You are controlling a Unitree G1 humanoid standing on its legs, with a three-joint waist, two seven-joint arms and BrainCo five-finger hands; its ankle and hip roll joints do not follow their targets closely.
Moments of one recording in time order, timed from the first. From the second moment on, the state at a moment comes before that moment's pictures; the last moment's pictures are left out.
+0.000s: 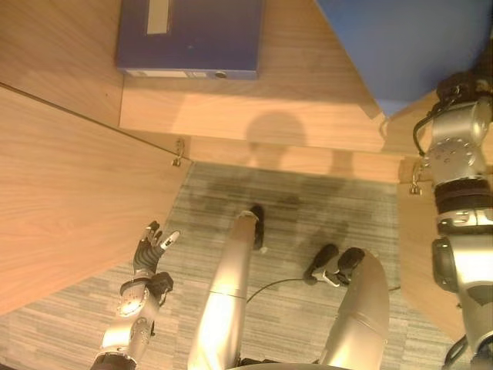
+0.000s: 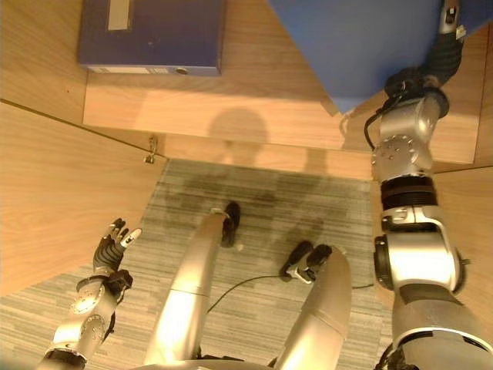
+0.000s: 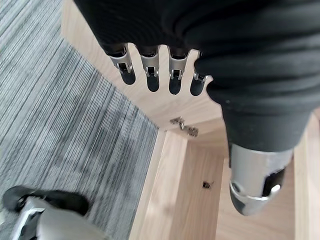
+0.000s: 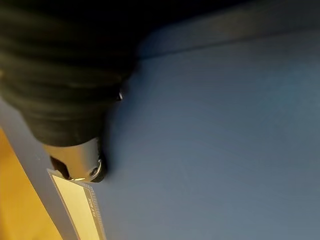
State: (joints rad) left arm 0.07 0.41 -0.11 0.26 -0.62 -0.13 0.25; right arm -1.05 -0.53 -0.05 0.84 1.20 -0.37 -0.32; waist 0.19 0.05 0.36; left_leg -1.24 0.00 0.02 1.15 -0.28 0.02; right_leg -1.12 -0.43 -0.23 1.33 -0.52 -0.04
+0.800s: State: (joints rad) left arm 0.12 0.44 -0.20 0.30 -0.62 -0.13 0.32; right arm -1.26 -0.49 -0.08 1.09 1.42 -0.45 -0.43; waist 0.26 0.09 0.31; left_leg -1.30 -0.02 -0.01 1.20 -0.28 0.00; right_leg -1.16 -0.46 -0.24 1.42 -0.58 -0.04
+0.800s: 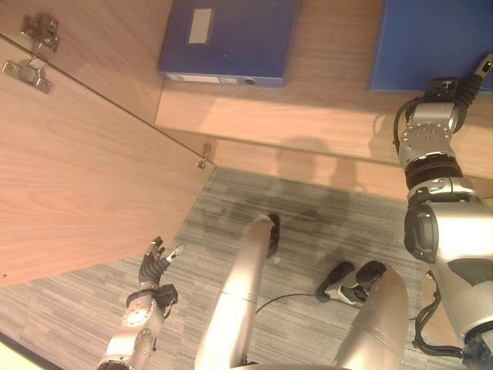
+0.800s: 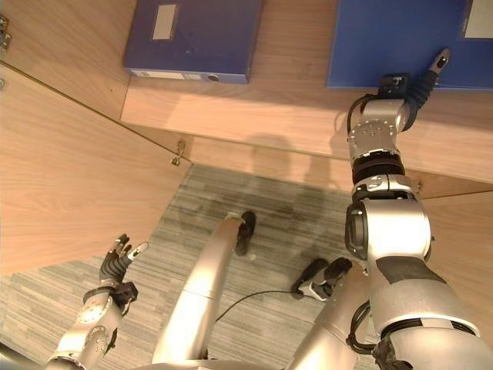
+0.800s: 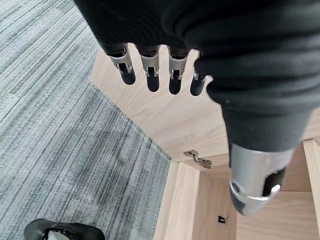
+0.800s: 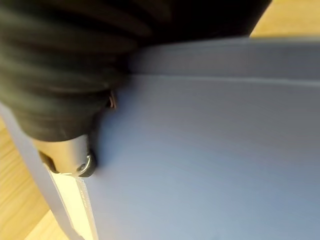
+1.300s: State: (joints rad) left arm 0.11 0.45 -0.20 0.32 -0.66 -0.13 0.23; right arm -1.33 -0.65 0.35 1.21 1.23 -0.17 -0.24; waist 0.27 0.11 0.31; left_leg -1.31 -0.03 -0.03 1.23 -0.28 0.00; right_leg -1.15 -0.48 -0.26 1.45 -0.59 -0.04
